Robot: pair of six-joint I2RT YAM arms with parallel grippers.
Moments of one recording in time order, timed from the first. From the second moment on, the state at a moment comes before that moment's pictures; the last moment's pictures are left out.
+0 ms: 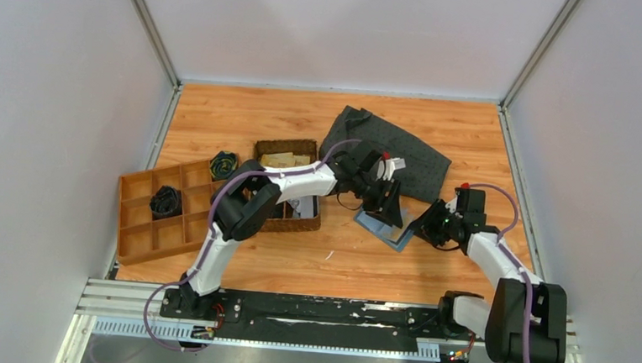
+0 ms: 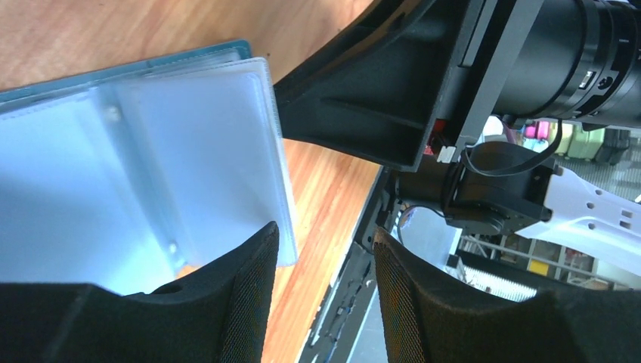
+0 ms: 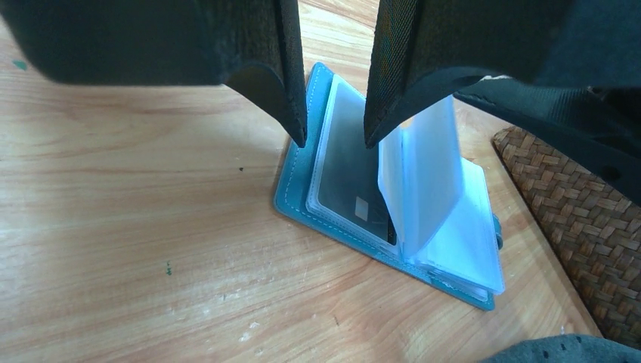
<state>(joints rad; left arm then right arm) -0.86 2.15 1.55 -0.16 0.77 -0.64 -0.04 1.14 0.43 -0.24 -0.40 0.61</state>
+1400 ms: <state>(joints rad) -0.82 1.96 1.52 -0.25 0.52 -0.53 -0.06 1.17 0.46 -0.23 -0.53 0.58</state>
